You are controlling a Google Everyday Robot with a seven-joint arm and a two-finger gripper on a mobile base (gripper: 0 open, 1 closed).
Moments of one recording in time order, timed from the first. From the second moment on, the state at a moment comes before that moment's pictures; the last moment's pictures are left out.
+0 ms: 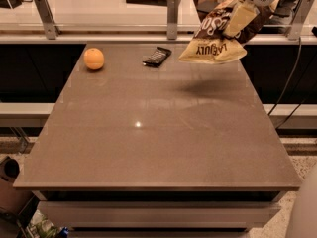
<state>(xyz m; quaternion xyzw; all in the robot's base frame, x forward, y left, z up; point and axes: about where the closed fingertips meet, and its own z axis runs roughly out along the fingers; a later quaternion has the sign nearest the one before) 0.719 -0.214 1.018 -0.55 0.75 -0.13 0.33</state>
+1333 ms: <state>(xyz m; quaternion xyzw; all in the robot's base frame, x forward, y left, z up) 0.786 -0.193 0.995 -0.50 0.74 -0.15 0.44</state>
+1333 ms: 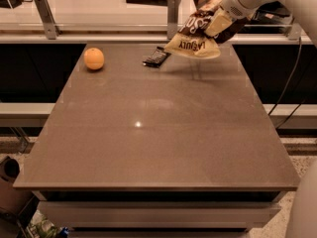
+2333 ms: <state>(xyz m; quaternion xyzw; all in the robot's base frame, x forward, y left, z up) 0.788 -0.188 0.988 -0.50 0.74 -0.15 0.43</state>
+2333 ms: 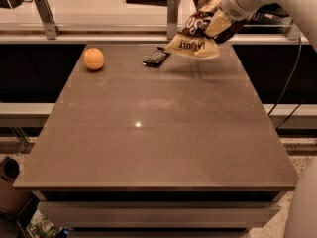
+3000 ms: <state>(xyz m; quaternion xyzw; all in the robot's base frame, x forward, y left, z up) 0.789 -0.185 0.984 -0.50 0.74 -0.14 0.43</state>
